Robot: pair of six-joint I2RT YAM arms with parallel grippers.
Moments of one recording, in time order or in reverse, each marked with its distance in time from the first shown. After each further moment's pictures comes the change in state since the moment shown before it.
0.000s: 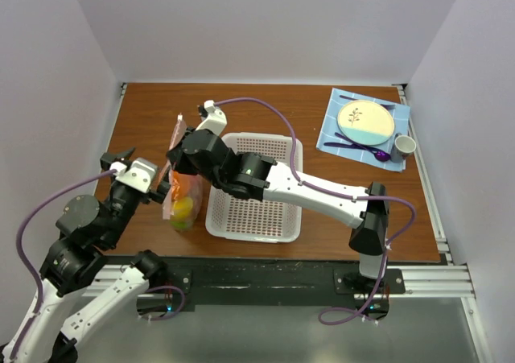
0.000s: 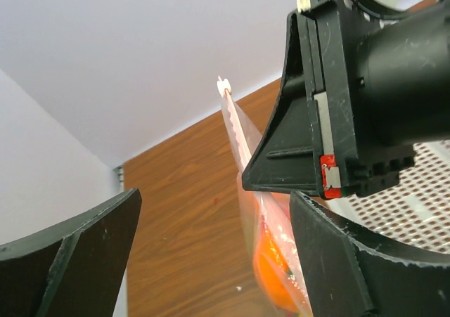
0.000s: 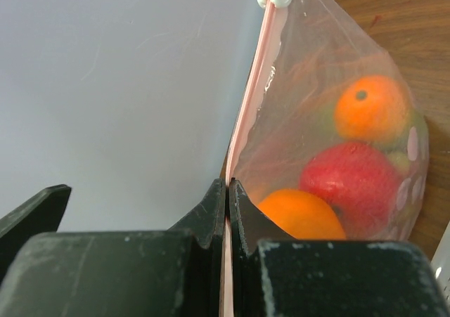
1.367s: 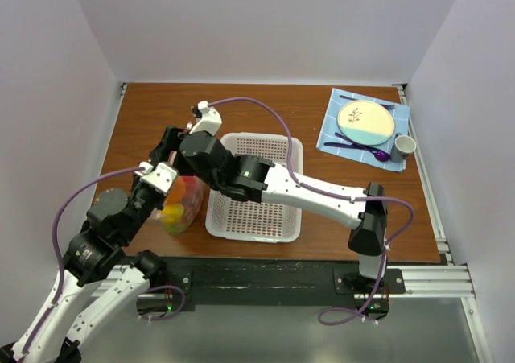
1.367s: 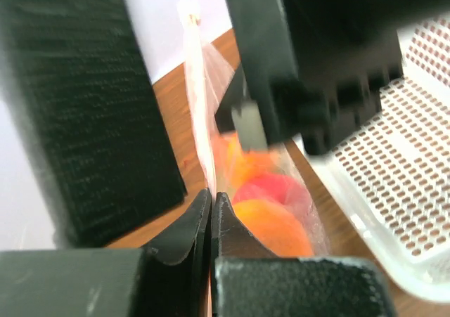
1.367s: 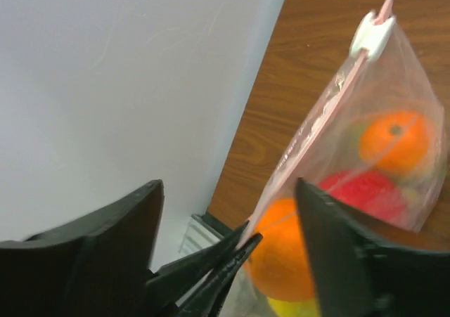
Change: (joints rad) left arm 0.043 -0.002 -0.145 -0.031 0.090 -0.049; right arm 0.006 0.010 0.002 0.042 -0.008 -0.058
